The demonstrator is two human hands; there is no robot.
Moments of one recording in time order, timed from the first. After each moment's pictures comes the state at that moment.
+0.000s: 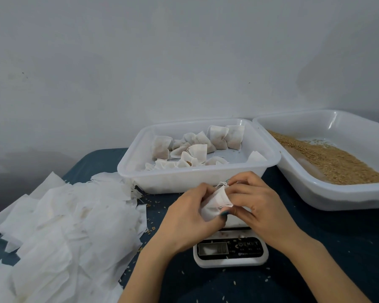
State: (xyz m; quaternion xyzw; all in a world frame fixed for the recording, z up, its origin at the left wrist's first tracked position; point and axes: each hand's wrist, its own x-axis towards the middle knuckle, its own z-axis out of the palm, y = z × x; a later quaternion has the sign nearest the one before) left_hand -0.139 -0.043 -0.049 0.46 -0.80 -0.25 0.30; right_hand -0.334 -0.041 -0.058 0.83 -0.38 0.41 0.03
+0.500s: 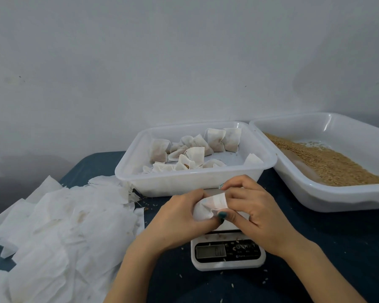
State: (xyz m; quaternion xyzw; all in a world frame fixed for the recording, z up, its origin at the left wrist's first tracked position) left_hand -0.128 -0.048 -0.035 0.46 -0.81 -0.27 0.25; right_hand -0.330 -0.032 -0.048 0.84 -0.36 0.41 0.01
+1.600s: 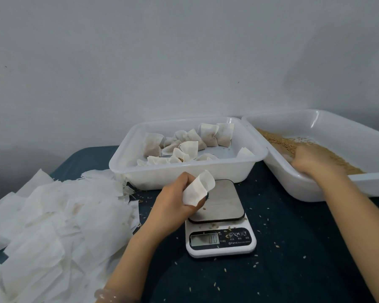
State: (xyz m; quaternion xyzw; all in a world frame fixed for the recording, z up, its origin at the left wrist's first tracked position) left_hand -0.126 -0.063 -0.060 0.45 -0.78 -0.24 0.37; right_hand -0.456 -0.098 -0.003 0.52 -0.85 0.07 -0.04
